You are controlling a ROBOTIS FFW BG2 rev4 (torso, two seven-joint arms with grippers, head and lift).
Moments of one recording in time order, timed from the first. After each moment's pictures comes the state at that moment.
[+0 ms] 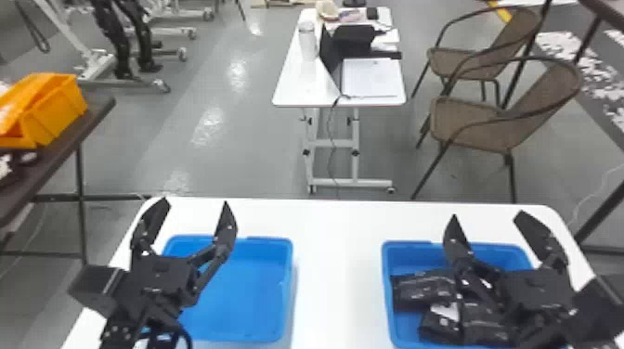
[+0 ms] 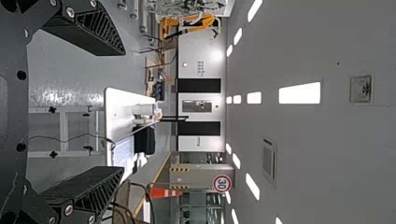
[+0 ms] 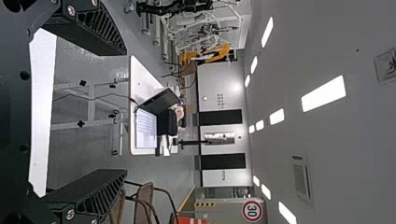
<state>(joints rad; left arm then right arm) 0.50 0.00 0.11 -1.98 0.06 -0.22 -0.14 0.49 -0.04 0.04 -1.98 -0.08 -0.11 0.13</state>
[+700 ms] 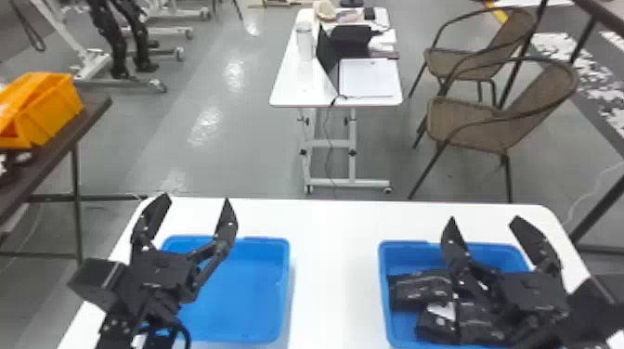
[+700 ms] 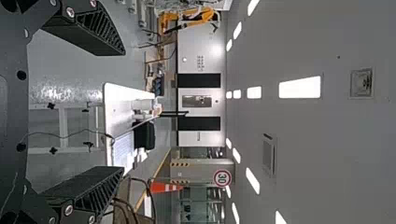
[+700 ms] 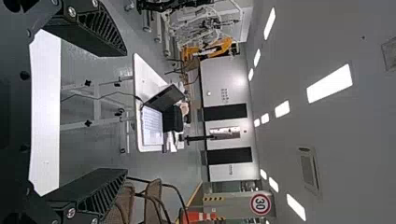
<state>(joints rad) 0.48 0.03 0.10 -1.98 0.06 -0.21 -0.14 0.49 -0.03 0.04 -1.98 -0.11 -0.10 0.11</state>
